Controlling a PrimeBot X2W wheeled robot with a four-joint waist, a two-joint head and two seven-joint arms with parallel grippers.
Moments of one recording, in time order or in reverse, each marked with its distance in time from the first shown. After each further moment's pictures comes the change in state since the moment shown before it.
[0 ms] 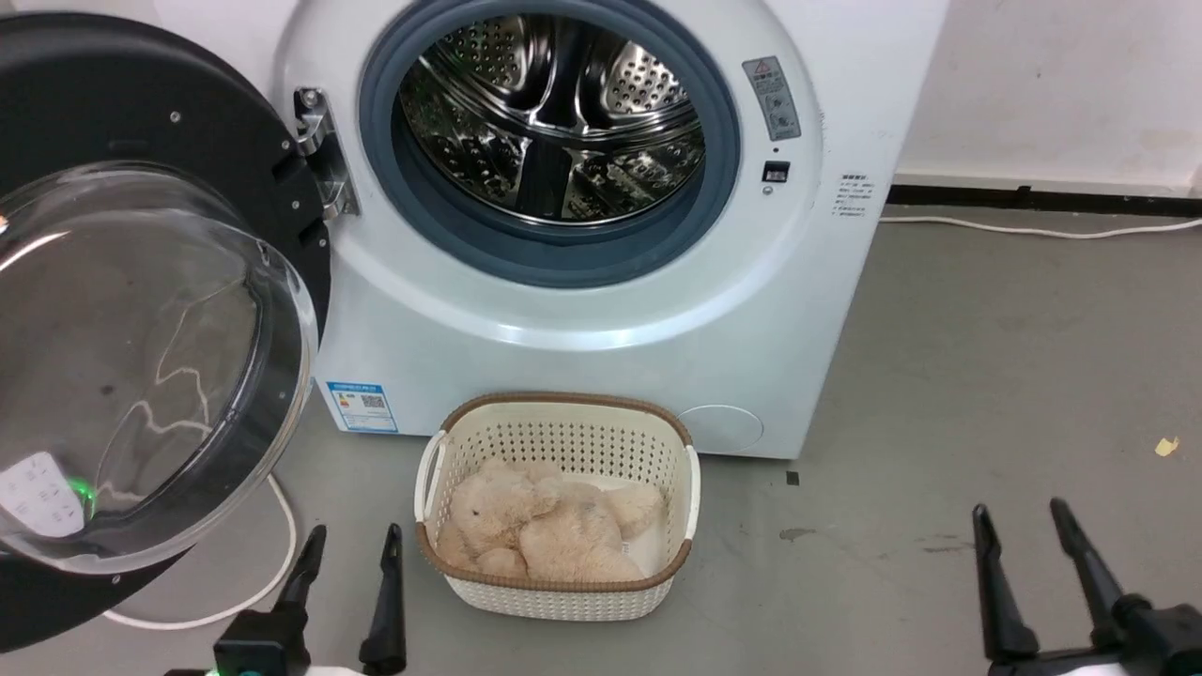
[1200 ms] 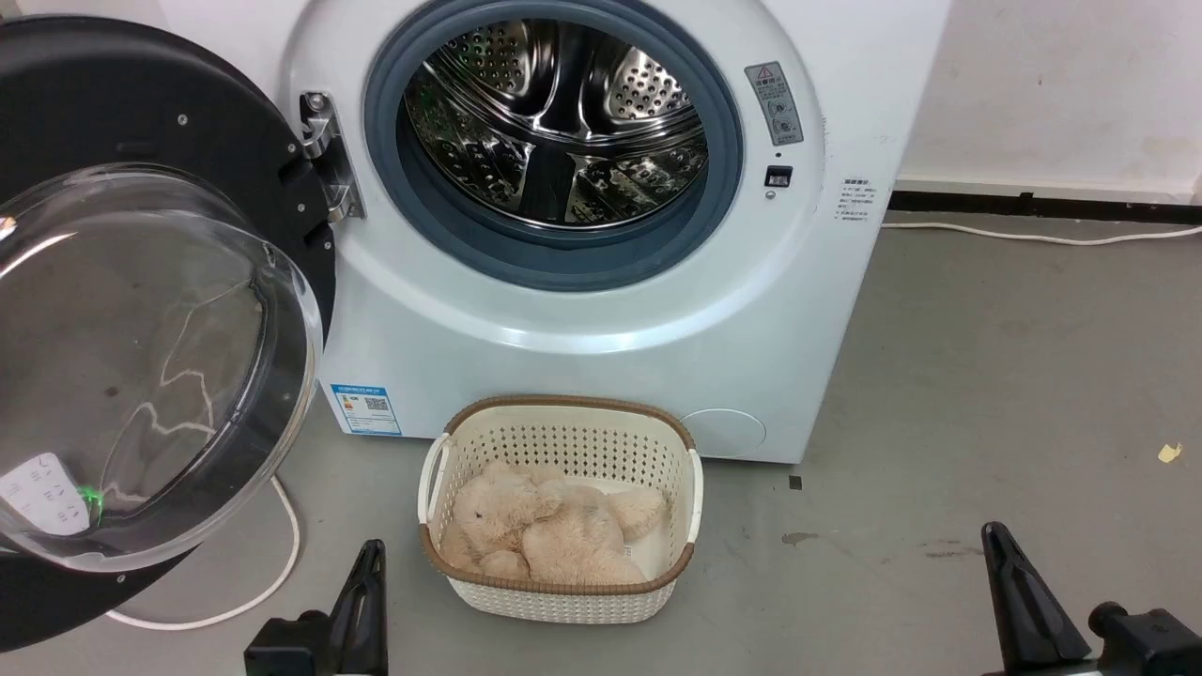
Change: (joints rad) left arm 0.003 -0.035 -0.014 0.047 0.049 0.025 0.002; right arm 0.008 0.000 0.014 0.053 0.007 0.000 0.014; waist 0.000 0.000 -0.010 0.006
